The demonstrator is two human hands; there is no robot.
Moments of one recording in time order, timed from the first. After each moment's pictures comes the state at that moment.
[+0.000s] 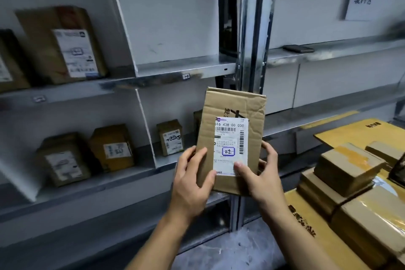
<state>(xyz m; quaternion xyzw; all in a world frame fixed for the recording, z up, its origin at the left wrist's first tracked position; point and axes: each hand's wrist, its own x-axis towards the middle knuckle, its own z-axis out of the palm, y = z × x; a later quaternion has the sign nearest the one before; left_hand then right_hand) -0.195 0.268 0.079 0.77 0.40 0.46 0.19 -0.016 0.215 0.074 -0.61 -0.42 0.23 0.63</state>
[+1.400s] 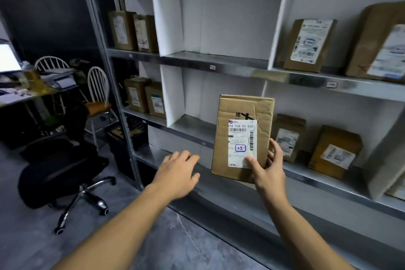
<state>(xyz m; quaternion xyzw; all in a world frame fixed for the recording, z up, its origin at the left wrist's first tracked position) -0.758 0.160 0.073 0.61 0.78 0.07 -0.06 -0.542 0.282 0.052 -0.40 -0.61 0.46 0.50</state>
